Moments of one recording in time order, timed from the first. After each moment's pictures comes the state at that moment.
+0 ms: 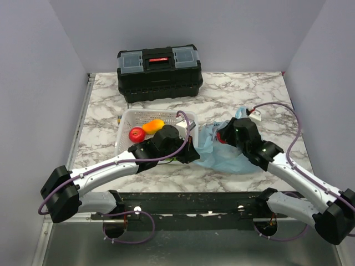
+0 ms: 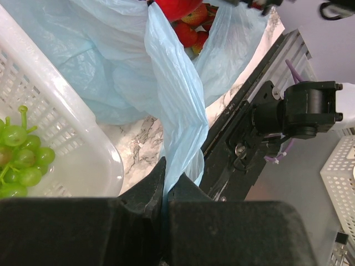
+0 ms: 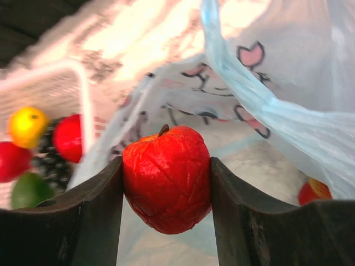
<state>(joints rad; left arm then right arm) -0.96 1.22 0.82 -0.07 0.22 -0.58 0.61 1.05 0.74 -0.36 0.43 0.77</state>
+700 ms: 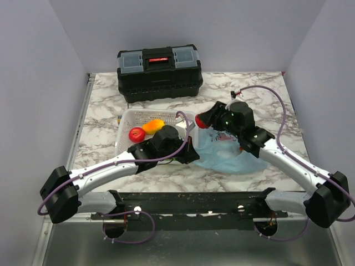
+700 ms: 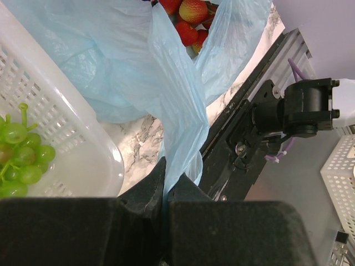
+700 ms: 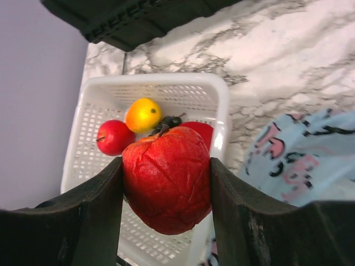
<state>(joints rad) -0.96 1.21 0.81 -0.07 0.22 -0.58 0.61 1.17 0.89 -0.10 0.10 0.73</state>
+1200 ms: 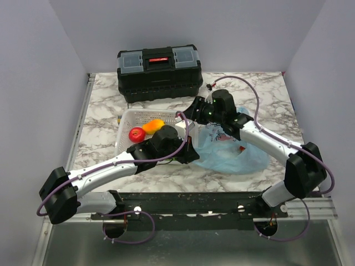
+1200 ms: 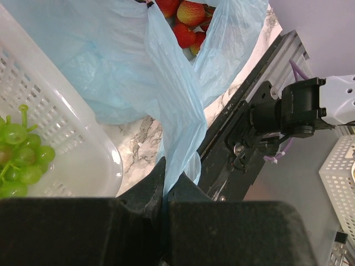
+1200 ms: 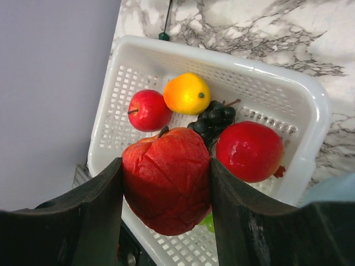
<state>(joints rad) -0.96 1.20 0.81 -0.07 0.22 -0.58 0.61 1.50 1.10 -0.02 -0.22 0.72</state>
